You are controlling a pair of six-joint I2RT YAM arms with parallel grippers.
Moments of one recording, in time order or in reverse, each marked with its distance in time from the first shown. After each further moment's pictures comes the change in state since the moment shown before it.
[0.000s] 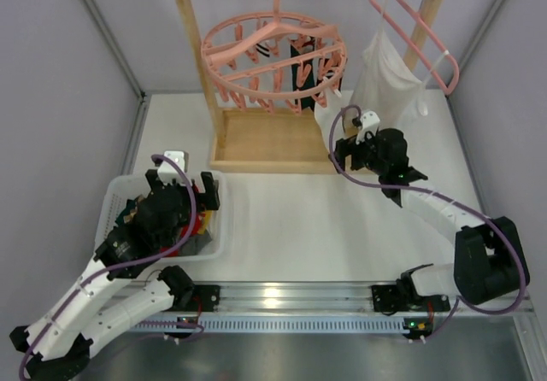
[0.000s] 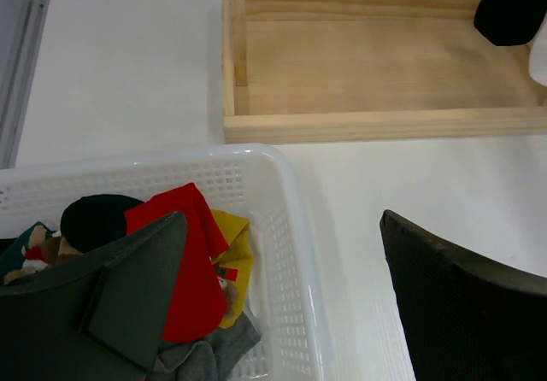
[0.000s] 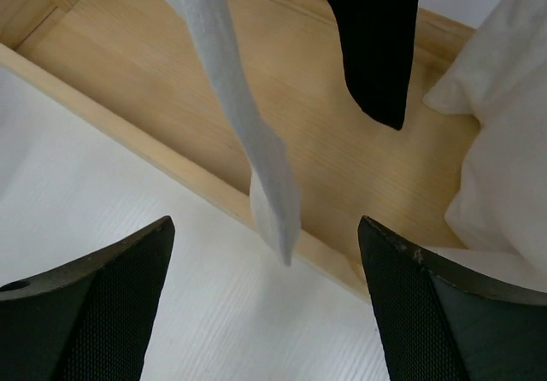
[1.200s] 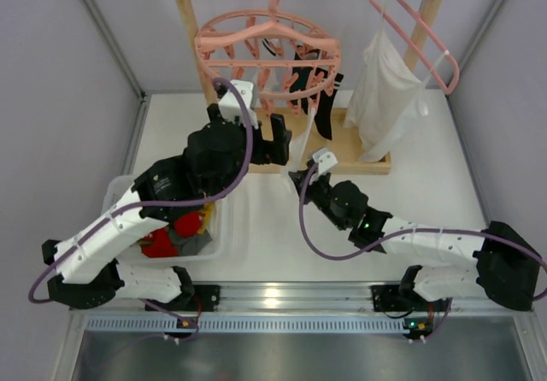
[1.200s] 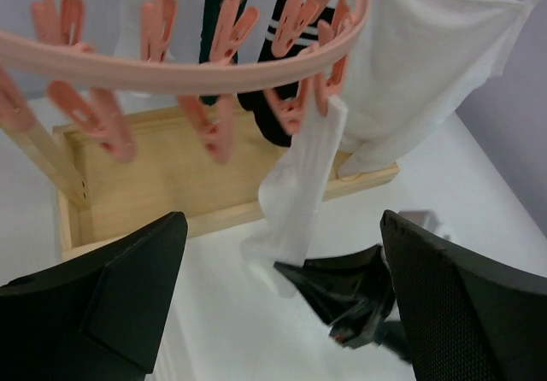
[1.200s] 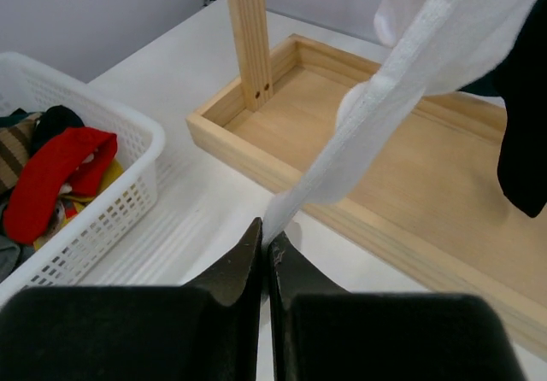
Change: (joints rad) left arm -0.298 0.626 0.763 -0.017 -0.024 -0.062; right arm 0.690 -0.110 -0.142 0.381 0.574 0.087
